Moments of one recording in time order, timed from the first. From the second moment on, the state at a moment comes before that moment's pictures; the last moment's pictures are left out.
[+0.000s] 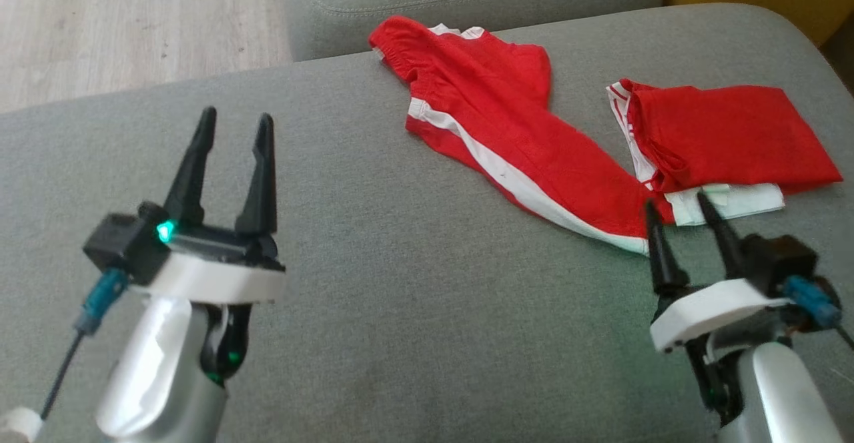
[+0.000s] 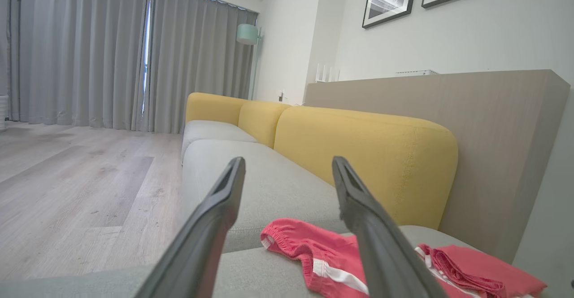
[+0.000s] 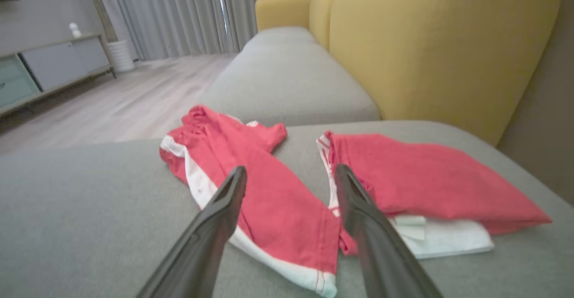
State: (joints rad) left arm -0.36 0.21 -0.29 0.23 -0.46 -0.13 -0.26; right arm -0.11 -0.06 0.03 0.19 0.11 0.12 0.01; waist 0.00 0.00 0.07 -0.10
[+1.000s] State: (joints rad) left arm -0.27 0.06 -0.35 0.19 -0.34 -0.13 -0.26; right arm -0.57 -0.12 0.14 0.55 0.01 0.12 -0.01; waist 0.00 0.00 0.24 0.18
